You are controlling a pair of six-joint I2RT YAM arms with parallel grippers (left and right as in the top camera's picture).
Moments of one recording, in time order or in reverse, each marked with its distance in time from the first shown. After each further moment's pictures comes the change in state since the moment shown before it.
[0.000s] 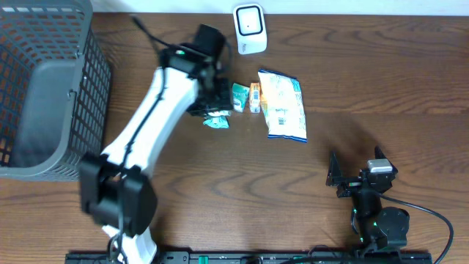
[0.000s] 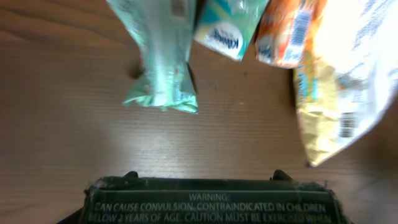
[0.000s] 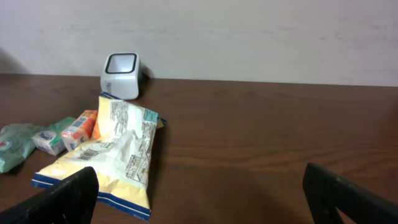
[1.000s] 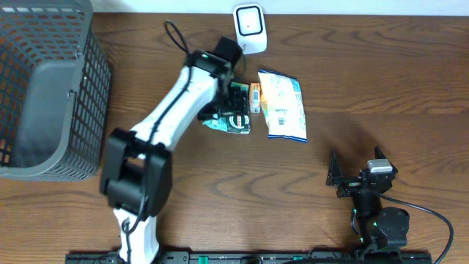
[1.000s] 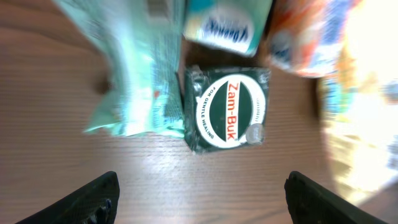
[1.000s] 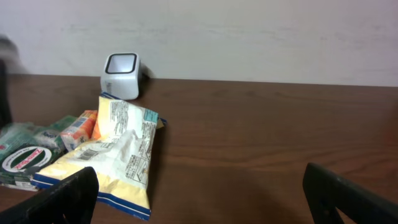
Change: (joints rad) left arm -0.019 0.091 -0.004 0.062 0.000 0.016; right arm 0.000 0.000 0.000 0.000 0.000 0.000
